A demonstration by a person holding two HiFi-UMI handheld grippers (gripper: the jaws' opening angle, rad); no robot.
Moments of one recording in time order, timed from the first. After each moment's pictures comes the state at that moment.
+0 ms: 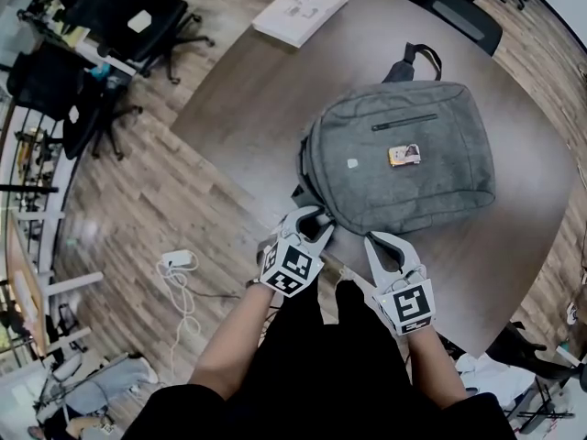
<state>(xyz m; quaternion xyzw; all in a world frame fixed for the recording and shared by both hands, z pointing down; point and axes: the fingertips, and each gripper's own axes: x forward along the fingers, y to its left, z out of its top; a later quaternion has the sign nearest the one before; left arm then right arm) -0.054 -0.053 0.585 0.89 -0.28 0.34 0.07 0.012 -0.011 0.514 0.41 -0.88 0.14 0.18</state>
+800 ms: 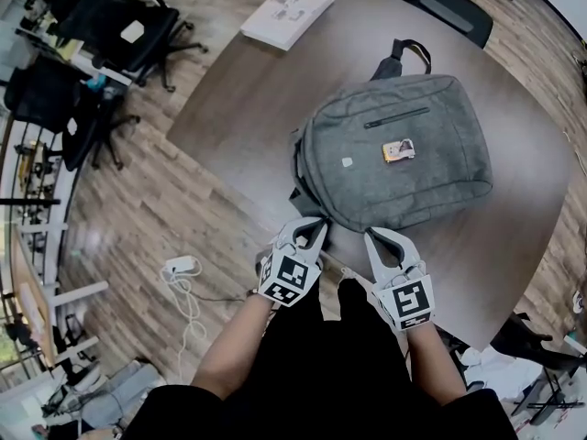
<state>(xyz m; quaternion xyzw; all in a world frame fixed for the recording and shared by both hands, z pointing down) -0.053 -0.037 0.575 0.89 -0.29 0.33 0.08 0.024 -0.012 0.512 0.44 -0.87 0.14 0.17</state>
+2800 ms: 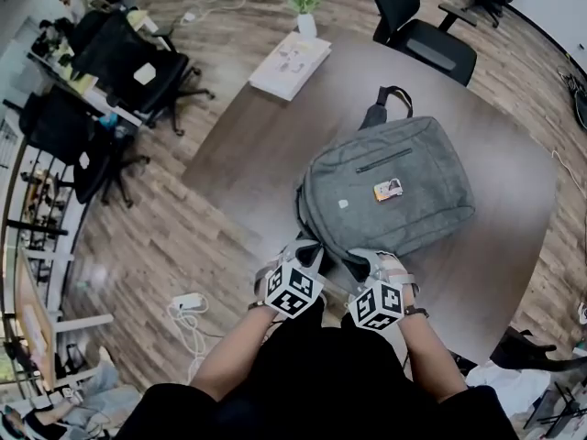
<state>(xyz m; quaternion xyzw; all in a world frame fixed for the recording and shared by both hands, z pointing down) -0.059 -0.053 0.554 0.87 -0.26 0.41 0.05 -0.021 -0.011 0.560 0.29 -0.86 -0.03 0.41</state>
